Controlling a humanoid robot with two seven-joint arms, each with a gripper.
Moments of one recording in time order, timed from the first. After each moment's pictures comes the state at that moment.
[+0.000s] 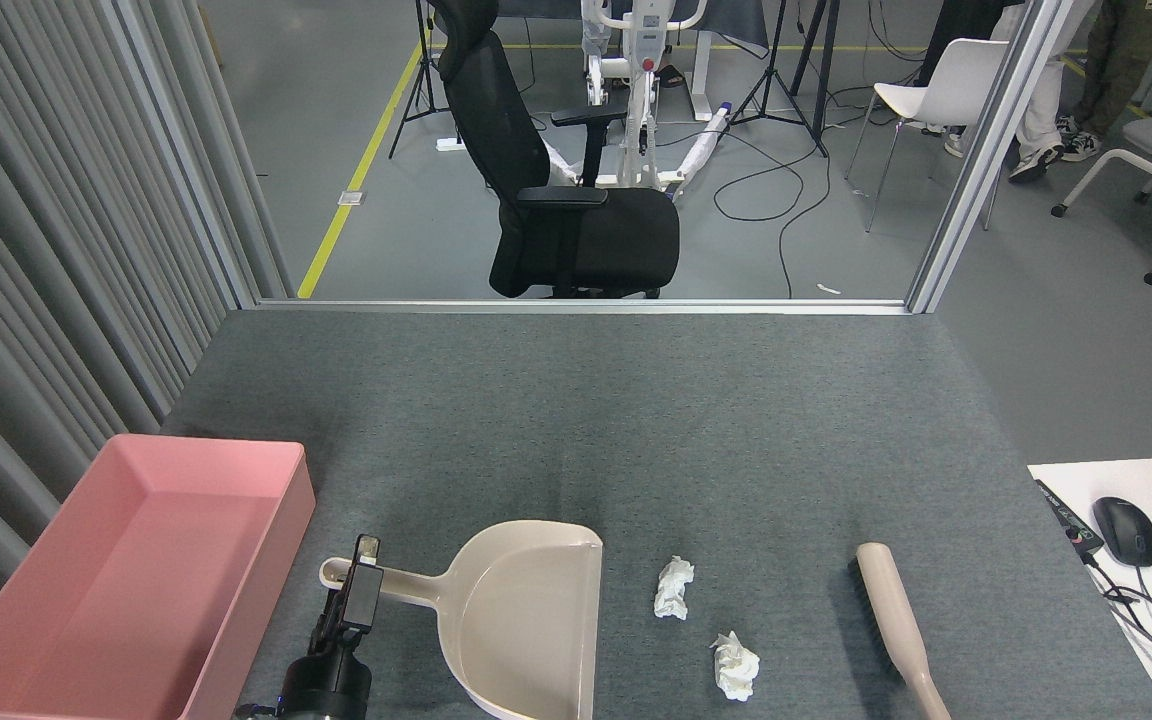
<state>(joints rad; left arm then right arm) -0.07 -0.03 -0.02 -1.20 -0.48 -0.26 0.21 0.44 0.00 -0.20 -1.64 1.32 -0.17 -0.17</state>
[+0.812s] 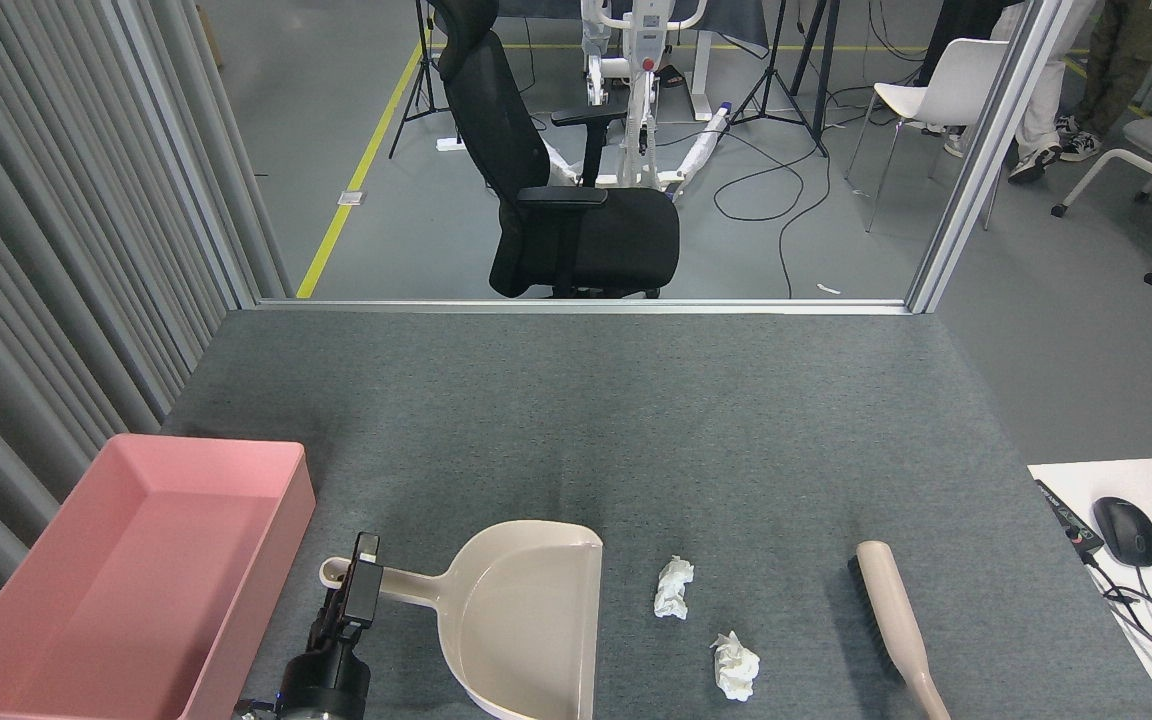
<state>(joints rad) -0.08 -0.02 -0.02 -1.19 -0.51 -0.26 0.21 0.44 -0.03 -0.21 -1.61 1.32 -0.21 -0.18</state>
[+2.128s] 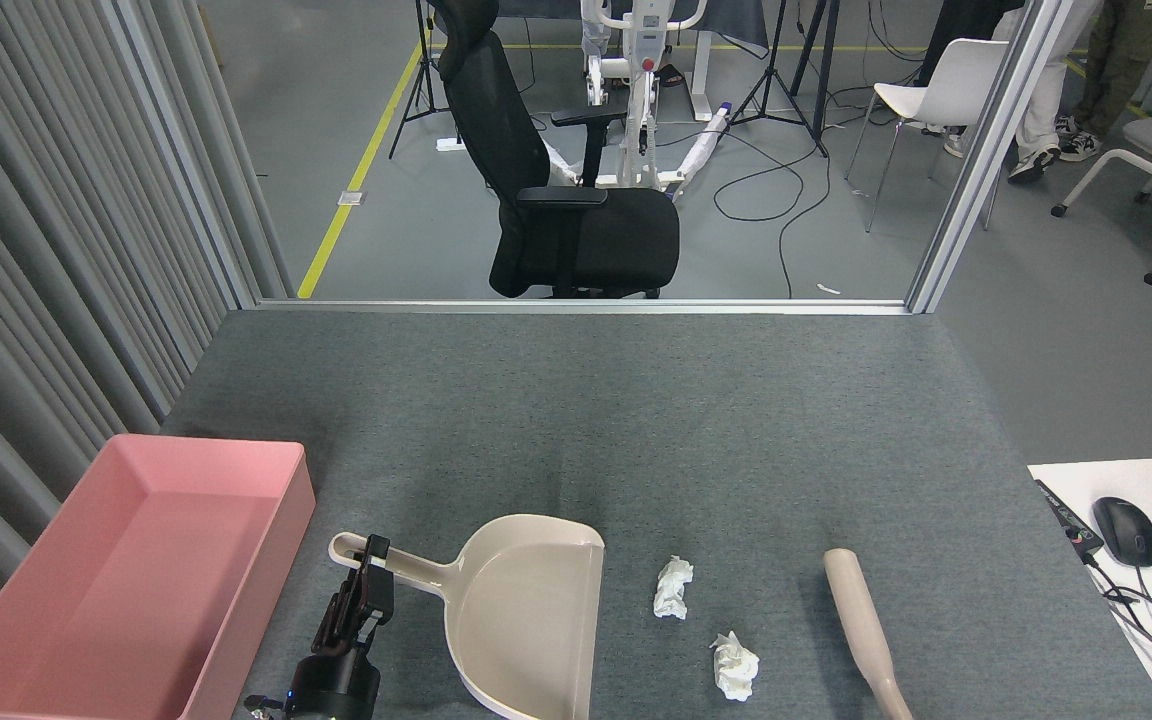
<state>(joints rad) -0.09 -0.02 -0.02 -1.15 -0.64 -0.35 0.24 0.45 0.02 -0.17 -1.62 1.31 -0.24 -0.16</state>
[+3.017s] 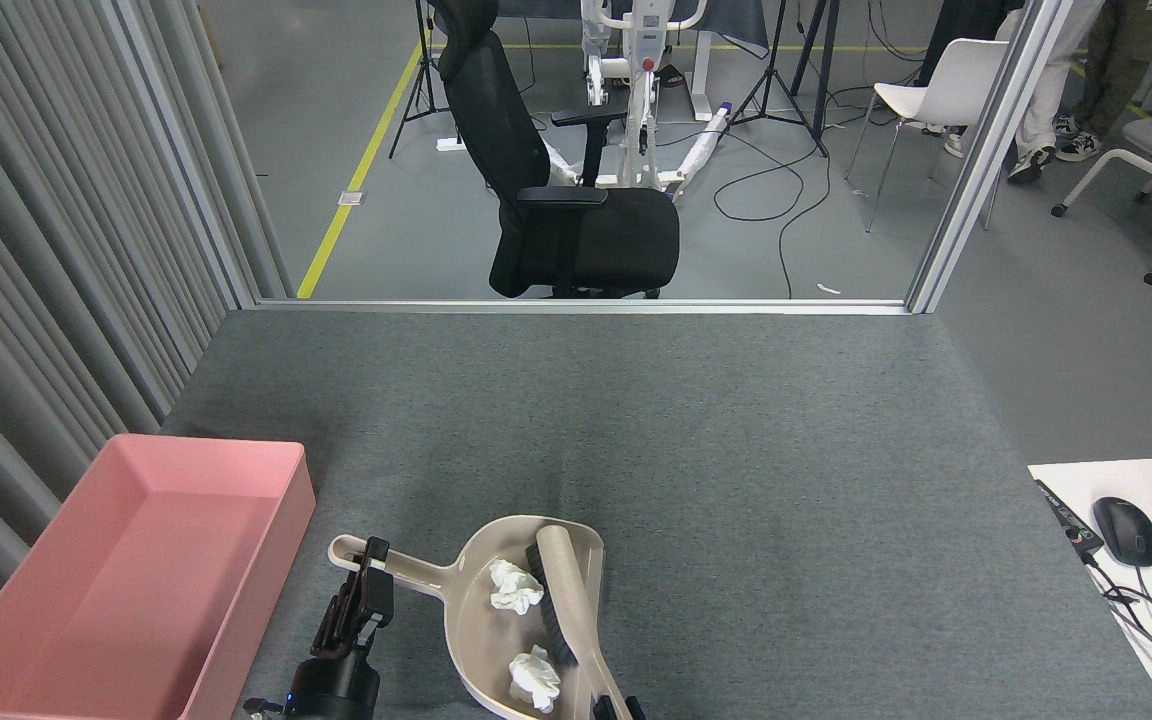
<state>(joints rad) -0.08 -0.03 -0.02 -1.16 -0.65 -0.35 0.24 0.31 0.13 0.43 -1.58 1.20 0.04 -0.13</state>
